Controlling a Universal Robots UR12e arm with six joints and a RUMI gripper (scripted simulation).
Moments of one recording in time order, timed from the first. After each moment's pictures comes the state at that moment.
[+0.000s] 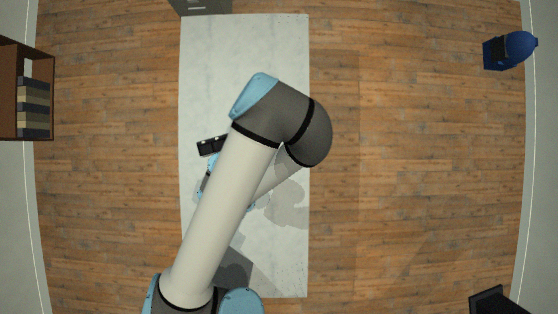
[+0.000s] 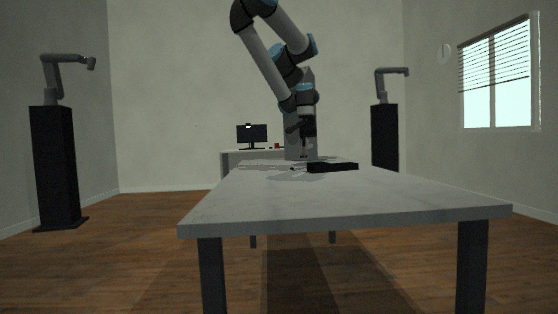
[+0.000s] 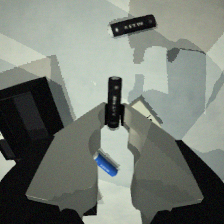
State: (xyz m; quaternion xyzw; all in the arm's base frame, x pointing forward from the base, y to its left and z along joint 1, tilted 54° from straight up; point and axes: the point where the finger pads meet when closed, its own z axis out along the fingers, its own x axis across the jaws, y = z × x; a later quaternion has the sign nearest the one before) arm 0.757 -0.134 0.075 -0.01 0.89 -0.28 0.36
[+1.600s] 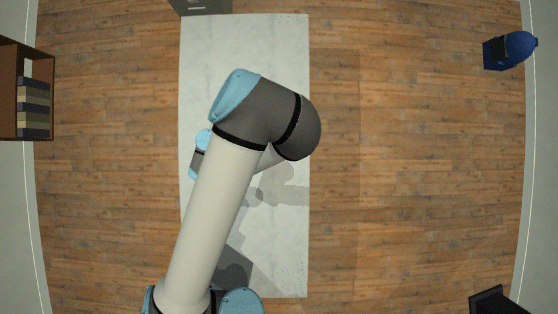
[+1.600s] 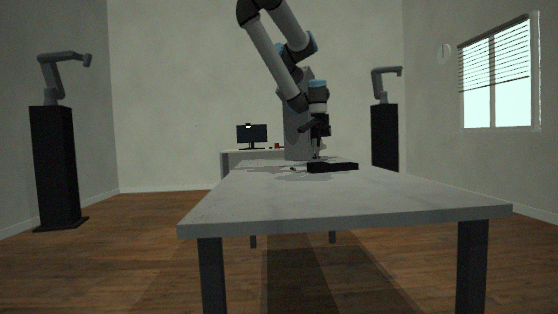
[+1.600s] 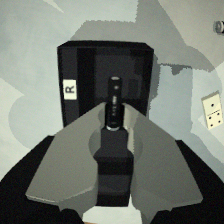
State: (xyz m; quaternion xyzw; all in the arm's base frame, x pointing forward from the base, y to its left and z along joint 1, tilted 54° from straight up) arm 0.841 -0.069 0.116 -0.12 0.88 -0.32 0.33
